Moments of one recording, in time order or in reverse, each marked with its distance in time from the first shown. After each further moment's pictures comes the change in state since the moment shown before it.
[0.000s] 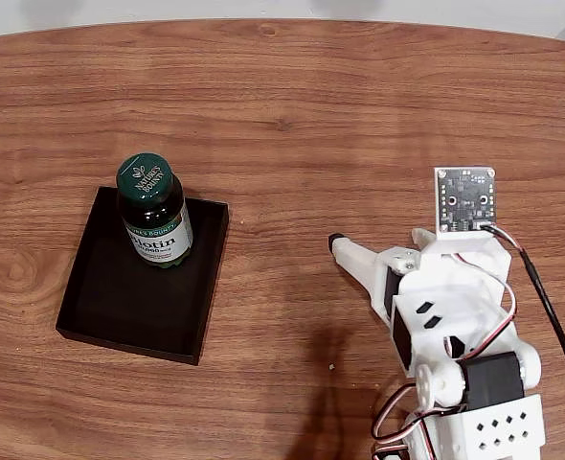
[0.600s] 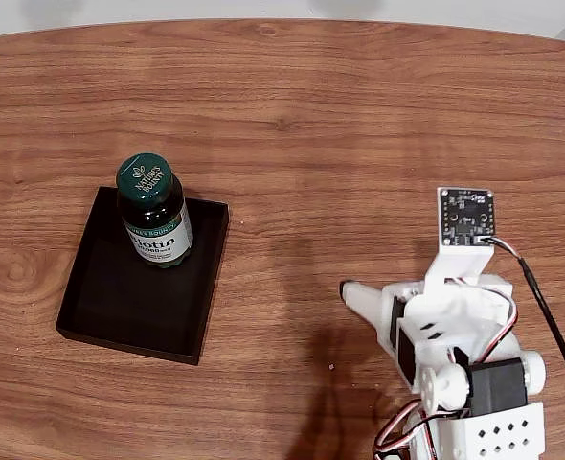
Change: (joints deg) arm 1.7 4.0 0.0 19.9 -2.4
